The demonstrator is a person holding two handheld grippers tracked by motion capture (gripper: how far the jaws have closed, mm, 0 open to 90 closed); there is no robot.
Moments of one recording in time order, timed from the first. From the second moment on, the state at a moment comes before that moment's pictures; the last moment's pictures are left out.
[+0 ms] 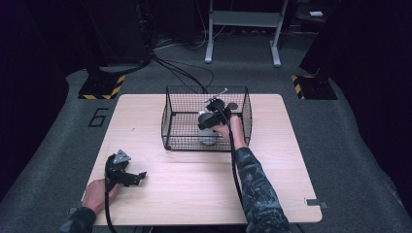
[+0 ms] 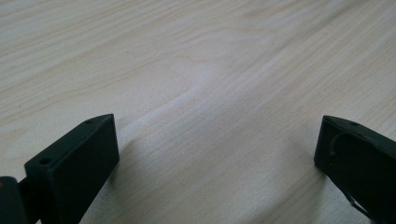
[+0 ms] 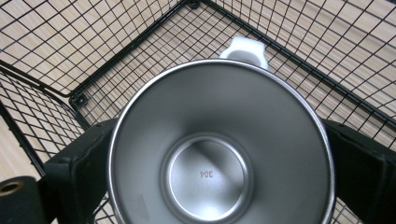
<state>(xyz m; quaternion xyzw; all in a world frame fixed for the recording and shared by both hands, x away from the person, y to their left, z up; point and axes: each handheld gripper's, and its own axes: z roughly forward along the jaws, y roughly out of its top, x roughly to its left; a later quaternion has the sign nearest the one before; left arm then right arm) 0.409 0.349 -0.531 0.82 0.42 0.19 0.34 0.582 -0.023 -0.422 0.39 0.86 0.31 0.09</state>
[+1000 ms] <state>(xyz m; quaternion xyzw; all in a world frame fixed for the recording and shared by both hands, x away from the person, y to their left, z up) 0.409 0.348 -0.531 0.82 0.43 0.19 0.34 0.512 -0.056 -0.364 0.34 0.85 0.39 0.13</state>
